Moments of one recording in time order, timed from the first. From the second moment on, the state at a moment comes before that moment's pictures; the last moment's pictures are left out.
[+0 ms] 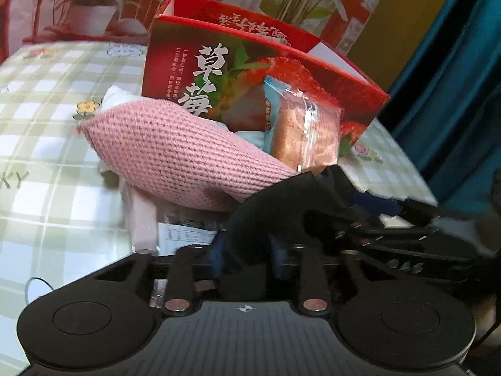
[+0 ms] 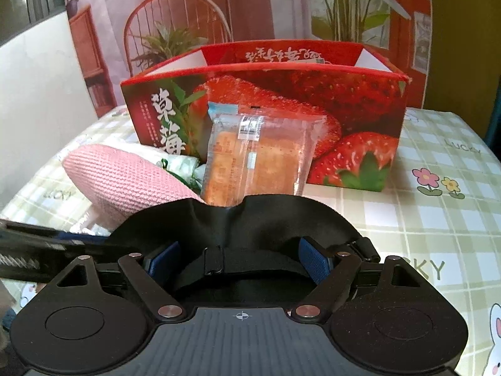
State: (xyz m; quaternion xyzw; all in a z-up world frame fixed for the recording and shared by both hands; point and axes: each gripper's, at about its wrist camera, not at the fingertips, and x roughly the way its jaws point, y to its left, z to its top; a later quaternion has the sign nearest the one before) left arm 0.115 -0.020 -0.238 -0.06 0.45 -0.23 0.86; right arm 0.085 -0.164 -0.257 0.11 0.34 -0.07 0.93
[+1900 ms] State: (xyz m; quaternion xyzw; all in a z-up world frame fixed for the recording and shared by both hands) left arm 0.228 -0.042 -0.102 0.01 0.25 -0.17 0.95; right arm 0.134 -0.259 -0.135 0.11 0.13 -0.10 0.98
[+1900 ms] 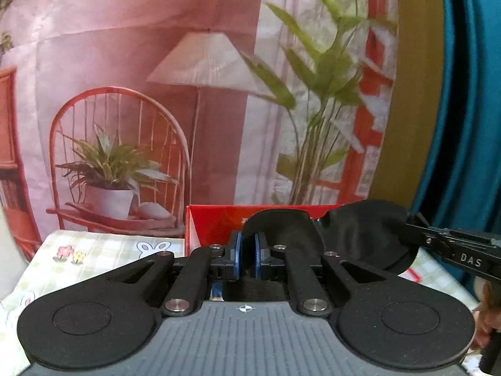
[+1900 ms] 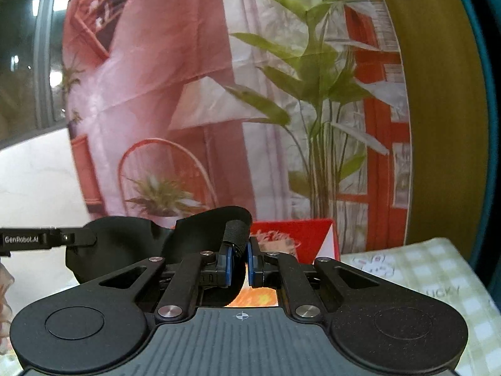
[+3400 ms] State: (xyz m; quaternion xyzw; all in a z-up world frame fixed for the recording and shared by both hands) left arm 0.200 -0.027 -0.113 0.04 0.32 -0.08 0.94; right arm 0.137 -0.246 -0.170 0.13 0.22 -0.13 0.96
